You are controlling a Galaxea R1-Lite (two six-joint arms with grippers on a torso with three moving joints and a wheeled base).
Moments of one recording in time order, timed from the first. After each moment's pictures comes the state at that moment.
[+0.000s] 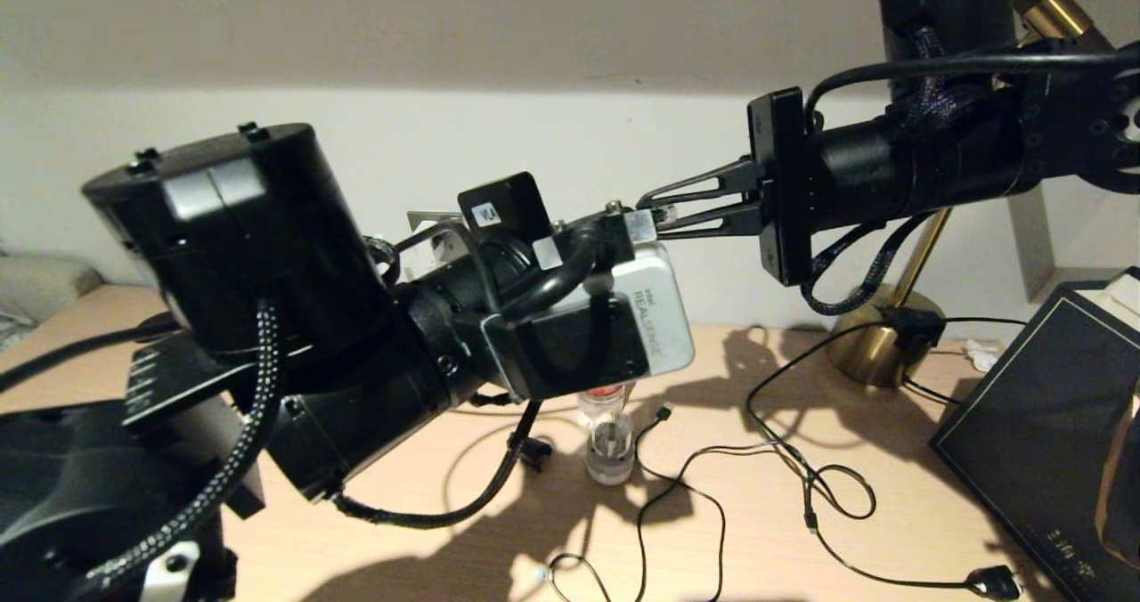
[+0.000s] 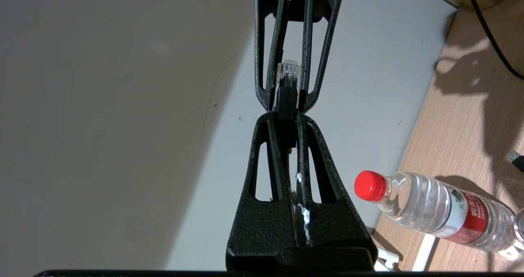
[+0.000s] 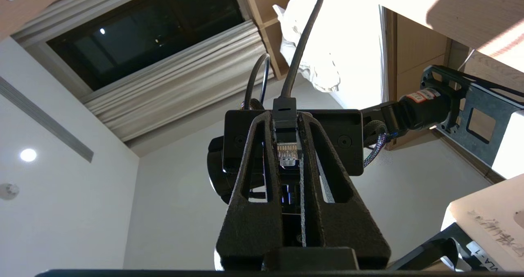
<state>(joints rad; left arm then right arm) -0.86 1.62 -0.93 -0.87 0.10 1.29 0.48 1.82 -1.76 0.32 0.98 1.44</state>
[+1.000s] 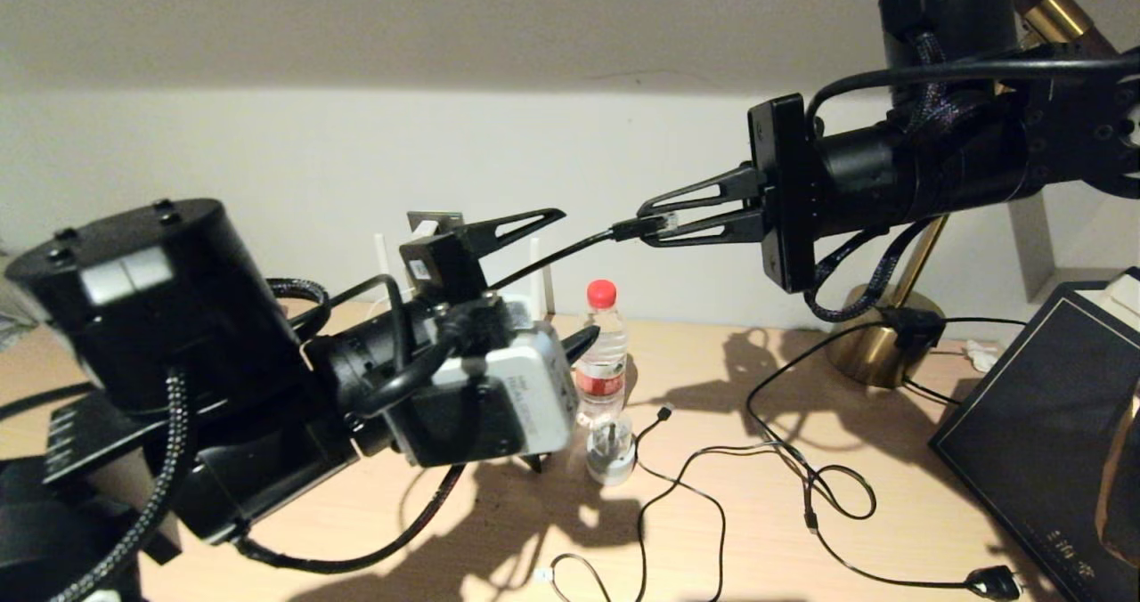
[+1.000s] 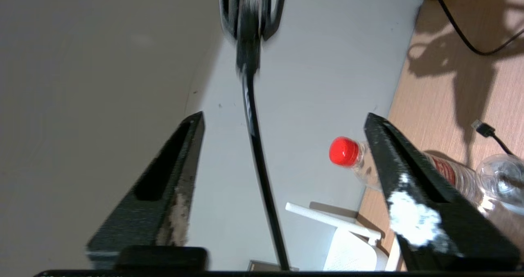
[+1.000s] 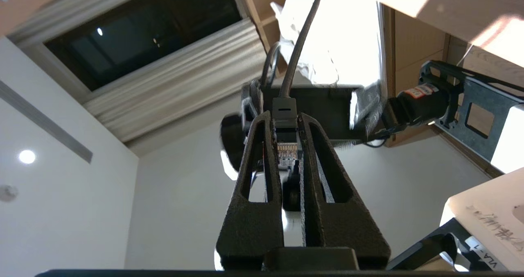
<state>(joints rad) -0.75 1.54 -0.72 -0.97 -0.09 1.29 0.48 1.81 -1.73 0.32 0.98 1.44</state>
